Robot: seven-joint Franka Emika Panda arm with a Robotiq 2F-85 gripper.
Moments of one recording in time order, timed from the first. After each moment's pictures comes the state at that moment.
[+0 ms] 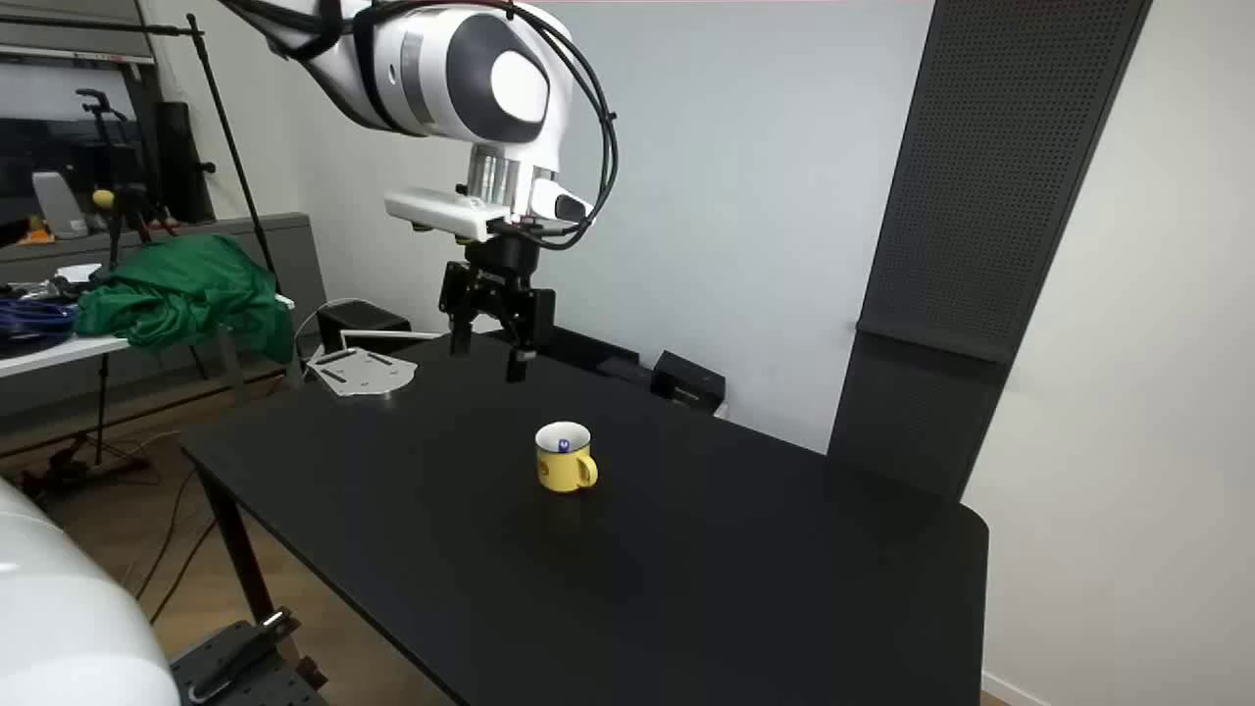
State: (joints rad) arm 0.06 -0.28 0.10 -2.32 0.12 1.82 0.17
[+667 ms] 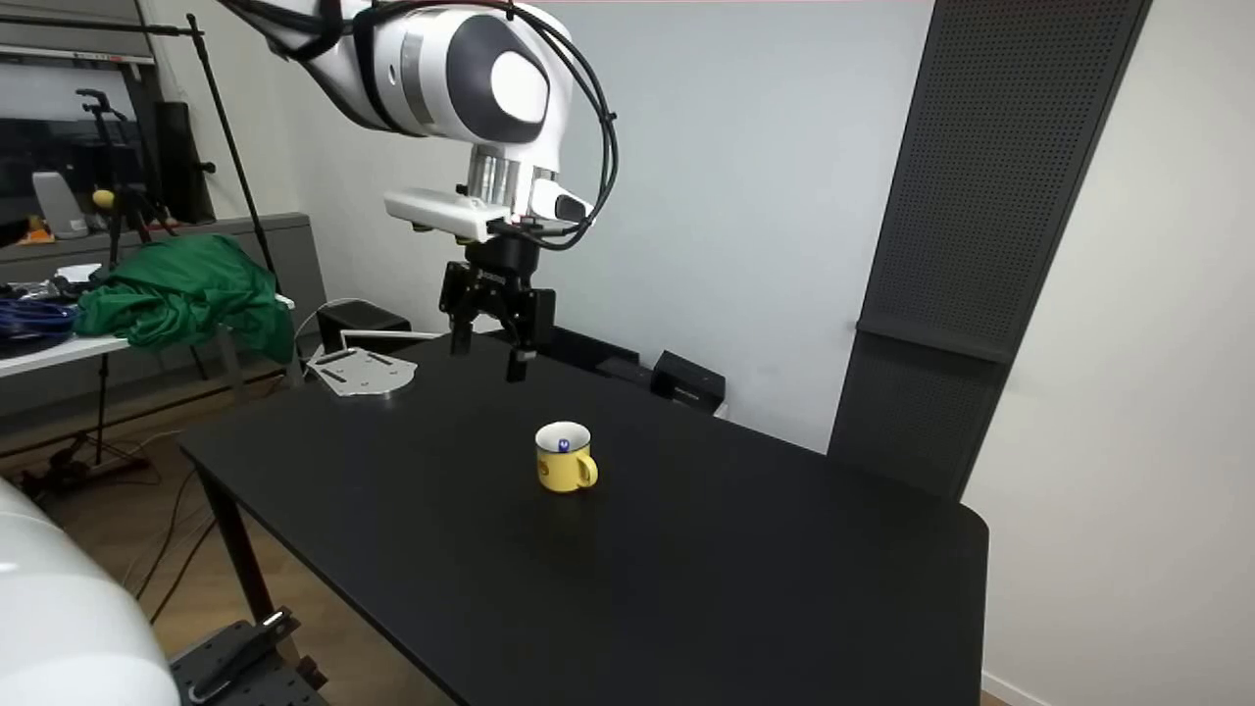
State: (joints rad) arm 0.06 -0.28 0.10 -2.32 0.12 1.83 0.17
